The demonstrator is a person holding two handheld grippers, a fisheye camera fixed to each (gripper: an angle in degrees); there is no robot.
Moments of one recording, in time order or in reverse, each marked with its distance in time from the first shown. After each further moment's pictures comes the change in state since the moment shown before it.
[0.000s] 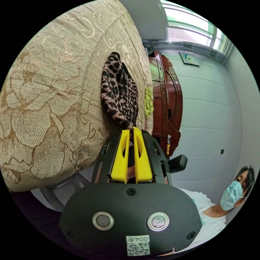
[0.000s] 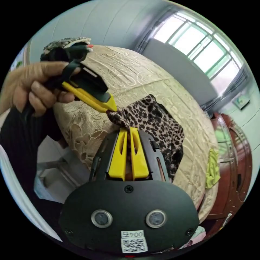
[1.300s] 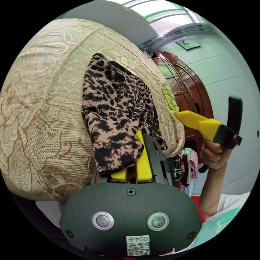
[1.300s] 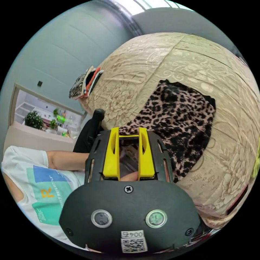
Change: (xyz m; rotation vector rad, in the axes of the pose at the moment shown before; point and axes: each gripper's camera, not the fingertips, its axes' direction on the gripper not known) left arm 0.060 0.057 0.154 0.145 -0.382 0.182; right arm 0.228 0.026 0.029 -0.113 -0.680 0.347
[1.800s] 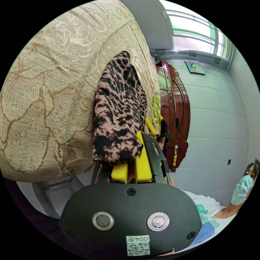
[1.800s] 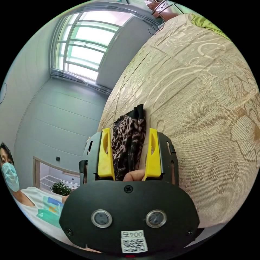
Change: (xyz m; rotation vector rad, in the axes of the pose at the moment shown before) left arm -0.045 -0.020 -0.083 -0.053 0.301 -0.266; right arm 0.241 0.146 0.005 0.546 -0.288 0.491
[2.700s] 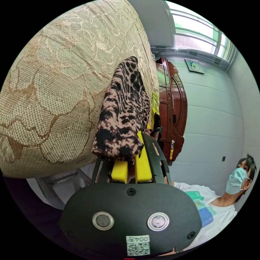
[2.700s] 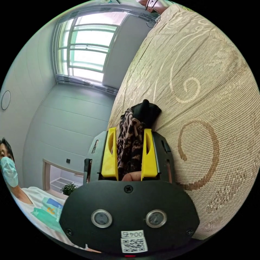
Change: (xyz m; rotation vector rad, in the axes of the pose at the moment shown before) left arm 0.073 0.006 -0.072 -0.062 0.046 -0.010; right arm 0.012 0.065 0.051 -0.017 -0.151 0.053
